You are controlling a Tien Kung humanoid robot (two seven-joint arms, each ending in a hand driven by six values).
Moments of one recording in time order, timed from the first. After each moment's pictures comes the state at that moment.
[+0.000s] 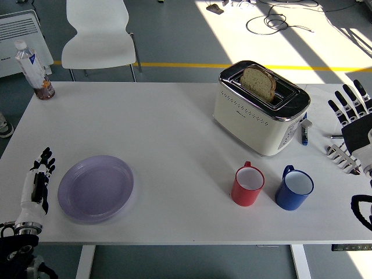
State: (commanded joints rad) left arm -0.03 0.08 -1.44 -0.94 1.13 0.12 -0.50; right arm 0.16 -0.16 1.53 1.44 -0.48 -0.13 0.07
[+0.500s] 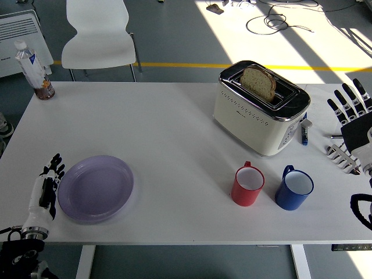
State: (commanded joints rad) left arm -0.03 0.08 -1.41 -0.95 1.11 0.11 -0.49; right arm 0.16 -0.16 1.52 1.44 -0.48 -0.13 0.07
